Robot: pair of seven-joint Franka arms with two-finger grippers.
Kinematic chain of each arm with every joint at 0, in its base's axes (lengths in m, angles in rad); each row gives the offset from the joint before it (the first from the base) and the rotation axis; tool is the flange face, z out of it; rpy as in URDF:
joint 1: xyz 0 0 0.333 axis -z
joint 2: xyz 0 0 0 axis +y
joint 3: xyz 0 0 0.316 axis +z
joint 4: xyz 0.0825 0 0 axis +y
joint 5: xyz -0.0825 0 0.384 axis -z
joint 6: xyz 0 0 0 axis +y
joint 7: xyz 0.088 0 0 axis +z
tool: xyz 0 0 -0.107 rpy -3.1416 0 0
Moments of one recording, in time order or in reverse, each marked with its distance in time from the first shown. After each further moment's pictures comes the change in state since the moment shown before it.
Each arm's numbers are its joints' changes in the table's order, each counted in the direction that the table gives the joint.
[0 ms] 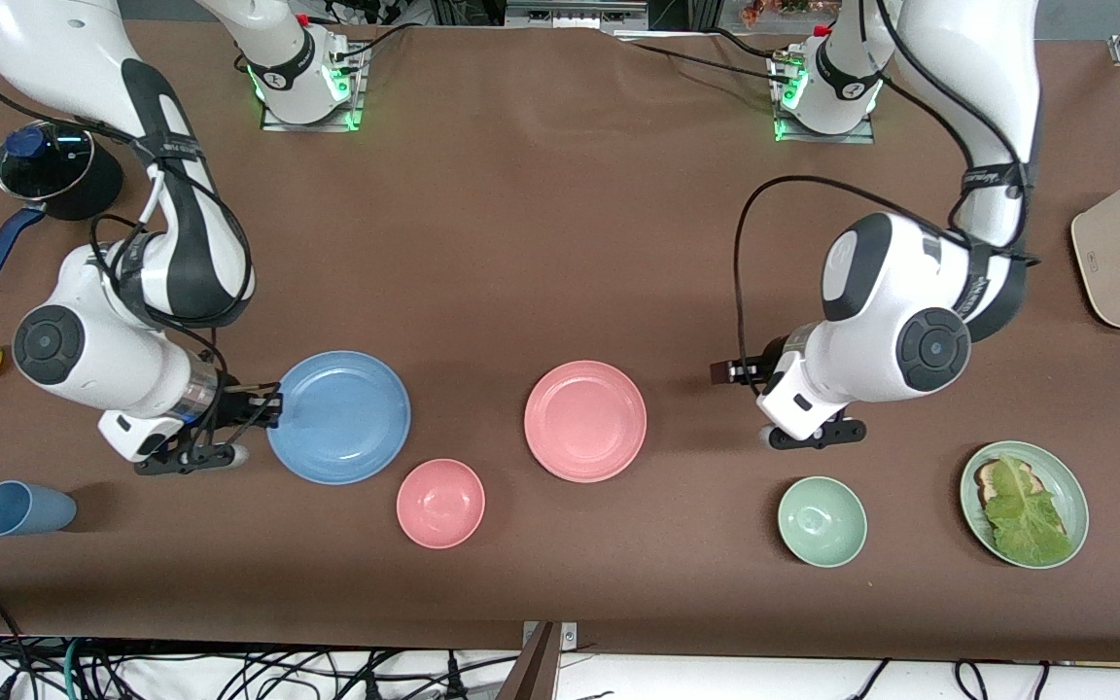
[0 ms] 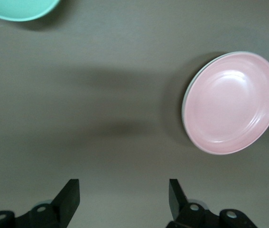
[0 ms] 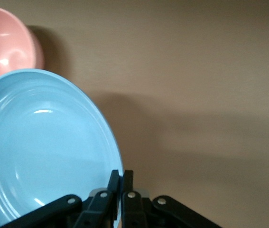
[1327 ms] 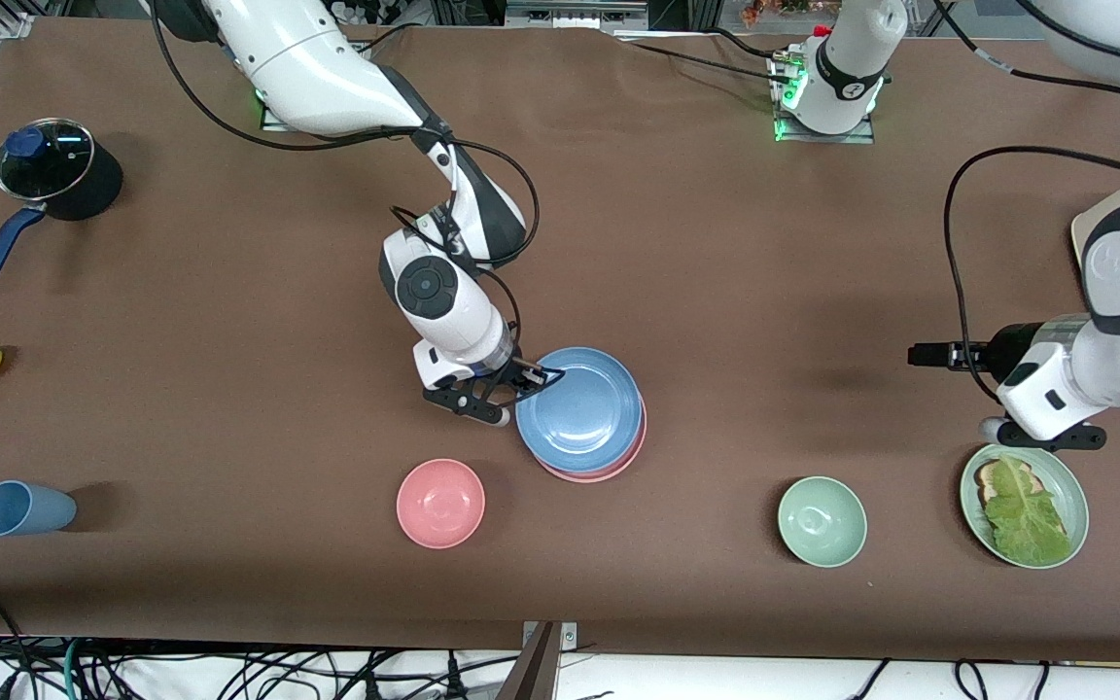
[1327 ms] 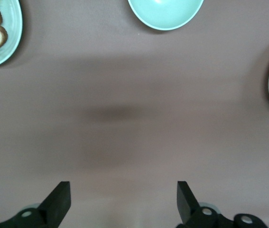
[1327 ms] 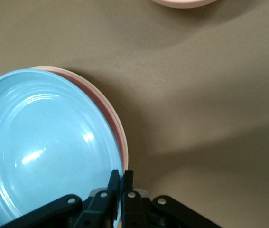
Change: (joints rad) left arm -0.171 -0.062 0.200 -0.084 -0.032 0.270 -0.428; right arm -0.459 0.241 -0.001 -0.115 -0.030 -0.302 -0.857
